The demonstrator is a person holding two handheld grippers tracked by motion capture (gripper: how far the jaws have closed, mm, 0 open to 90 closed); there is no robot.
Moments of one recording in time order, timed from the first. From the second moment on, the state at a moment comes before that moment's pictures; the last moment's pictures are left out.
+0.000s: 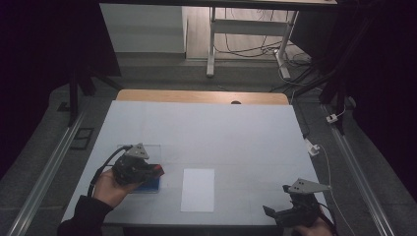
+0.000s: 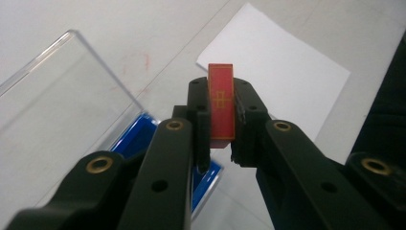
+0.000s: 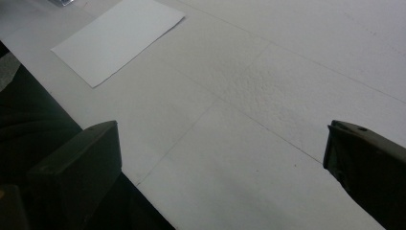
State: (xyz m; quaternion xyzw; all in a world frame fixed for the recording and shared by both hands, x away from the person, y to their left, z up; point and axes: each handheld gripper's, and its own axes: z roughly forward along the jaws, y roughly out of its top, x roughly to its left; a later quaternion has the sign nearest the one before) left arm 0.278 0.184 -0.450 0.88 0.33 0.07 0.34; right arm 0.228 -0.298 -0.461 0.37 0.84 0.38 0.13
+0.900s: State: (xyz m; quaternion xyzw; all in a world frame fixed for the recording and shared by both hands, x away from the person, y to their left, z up) left arm 0.281 0.148 -0.448 0.88 0.29 0.05 0.37; right arm 0.228 -0.297 -0.461 0.37 0.84 0.37 0.13
